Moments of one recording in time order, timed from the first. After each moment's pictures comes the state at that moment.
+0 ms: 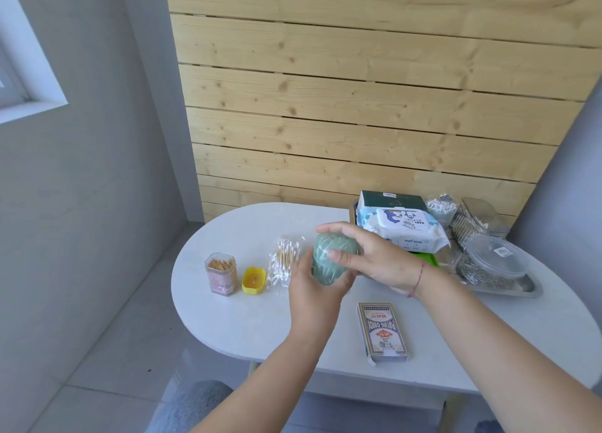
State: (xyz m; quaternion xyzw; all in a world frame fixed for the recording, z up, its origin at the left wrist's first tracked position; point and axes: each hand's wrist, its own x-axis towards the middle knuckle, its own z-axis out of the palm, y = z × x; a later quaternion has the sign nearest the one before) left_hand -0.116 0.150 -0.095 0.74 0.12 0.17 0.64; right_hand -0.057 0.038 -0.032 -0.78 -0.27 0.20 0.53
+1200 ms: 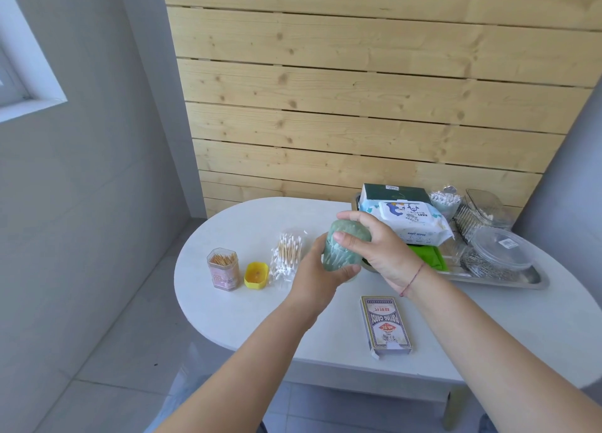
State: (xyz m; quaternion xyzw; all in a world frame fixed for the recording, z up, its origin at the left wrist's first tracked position) left_hand -0.098 0.165 -0.090 0.72 0.04 -0.02 0.70; right_hand -0.053 0.044 -0.052 -0.78 -0.14 0.09 0.61
